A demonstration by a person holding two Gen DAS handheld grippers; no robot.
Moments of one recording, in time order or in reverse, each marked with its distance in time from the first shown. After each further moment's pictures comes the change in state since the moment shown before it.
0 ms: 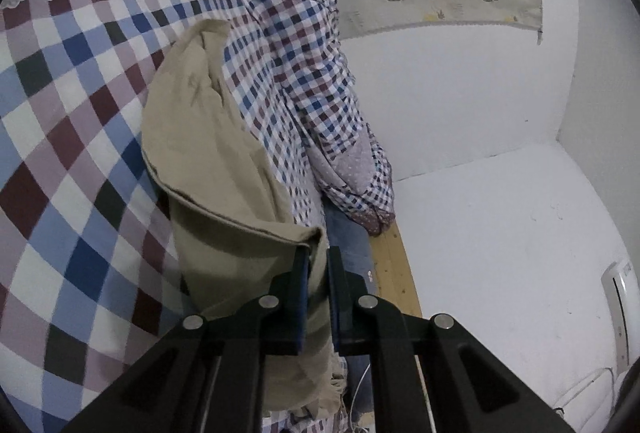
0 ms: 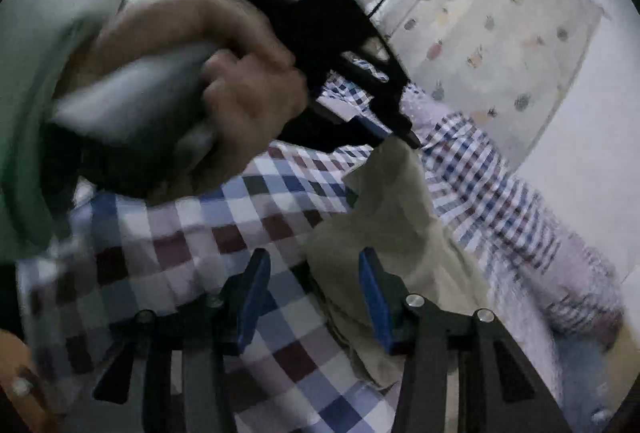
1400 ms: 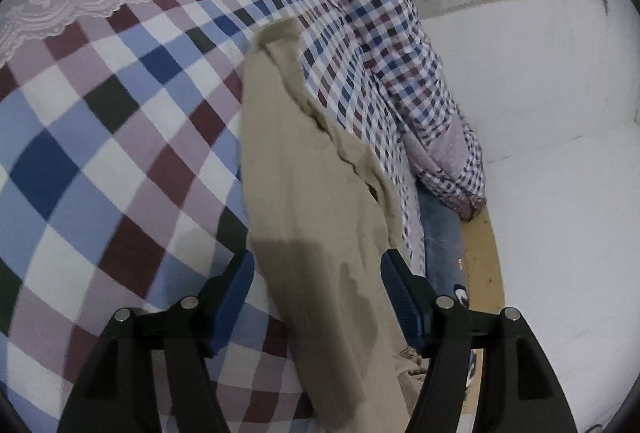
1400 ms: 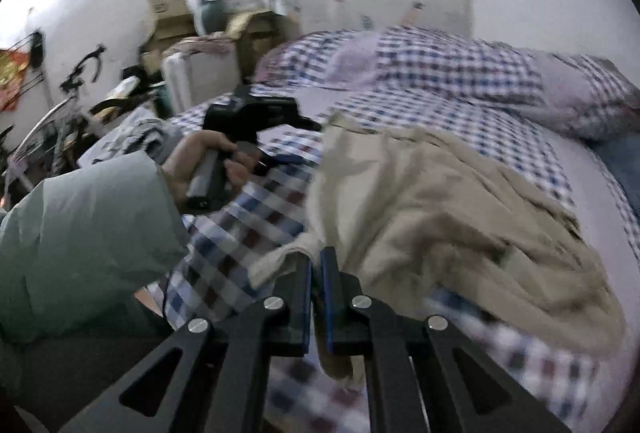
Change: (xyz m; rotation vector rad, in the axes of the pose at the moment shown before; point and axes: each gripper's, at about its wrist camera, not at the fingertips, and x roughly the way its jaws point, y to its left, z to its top) left arm 0.026 0.022 0.025 0.020 0.054 0.366; right arm -0.176 -0.073 -0.047 0.710 0.094 0.153
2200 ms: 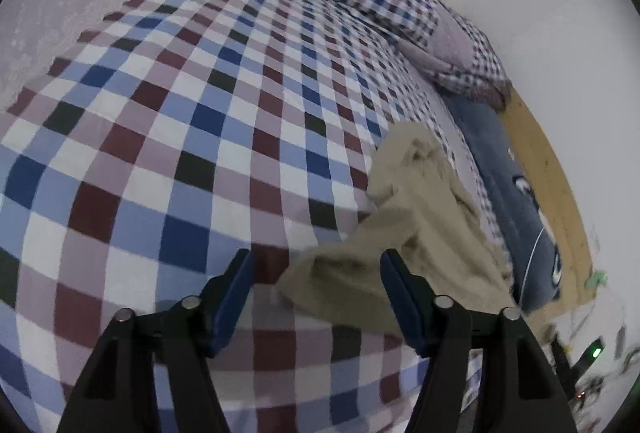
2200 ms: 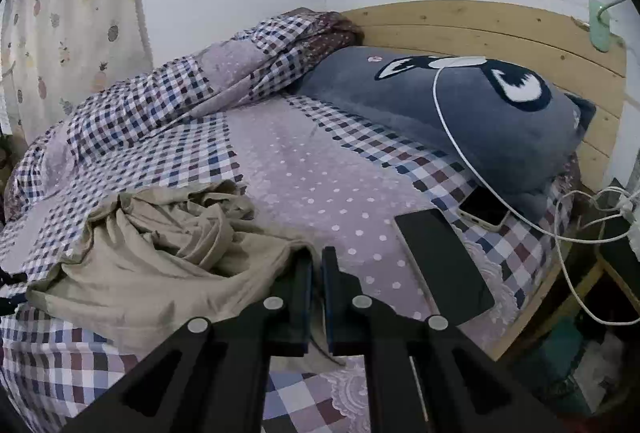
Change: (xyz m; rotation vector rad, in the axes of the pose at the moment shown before) left arm 0.014 -0.046 -0.040 0.453 0.181 0.202; right arm -0.123 -0.234 -0.077 0.601 -0.111 -0.769
